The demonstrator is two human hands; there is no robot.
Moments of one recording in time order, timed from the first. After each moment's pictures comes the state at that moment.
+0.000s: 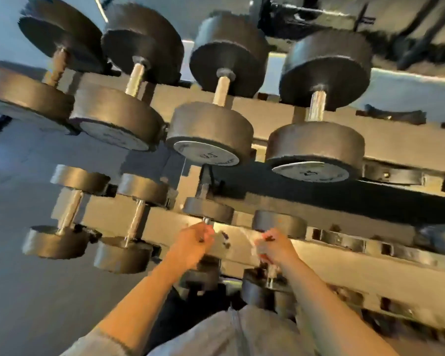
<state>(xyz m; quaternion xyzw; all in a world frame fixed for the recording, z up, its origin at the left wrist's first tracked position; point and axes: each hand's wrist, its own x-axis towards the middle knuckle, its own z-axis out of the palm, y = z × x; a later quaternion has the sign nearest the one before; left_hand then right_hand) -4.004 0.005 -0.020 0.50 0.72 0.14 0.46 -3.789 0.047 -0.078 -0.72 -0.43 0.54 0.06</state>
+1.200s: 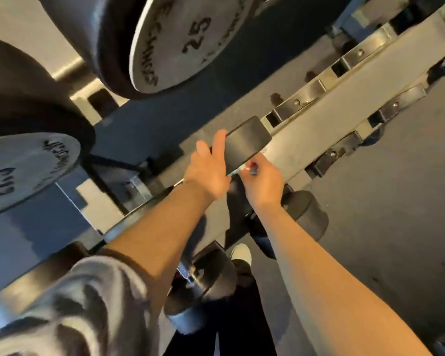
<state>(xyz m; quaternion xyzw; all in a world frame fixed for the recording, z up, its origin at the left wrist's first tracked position) -3.877 0.141 -0.155 0.86 0.39 -0.16 0.29 -3.810 0.046 -0.207 -0.89 -0.18 0.25 0.33</state>
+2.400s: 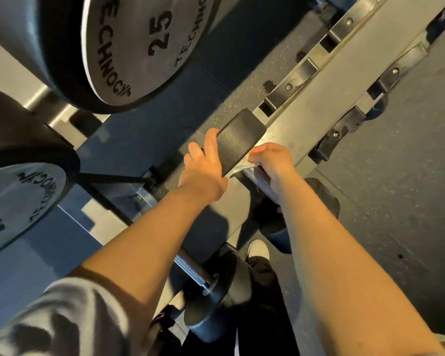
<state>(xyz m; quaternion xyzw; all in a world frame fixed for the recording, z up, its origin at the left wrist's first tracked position) -3.874 0.144 -0.160 0.84 0.41 -0.19 0.31 -3.767 0.051 -0.214 -0.74 0.12 0.43 0.51</state>
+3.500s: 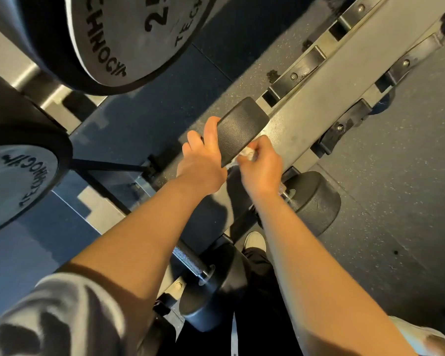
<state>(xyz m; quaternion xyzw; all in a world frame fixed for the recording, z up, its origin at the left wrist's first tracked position) -3.876 0.144 -0.164 0.86 0.39 -0.16 0.30 -3.813 0.053 -0.219 -0.87 -0.09 0.25 0.41</state>
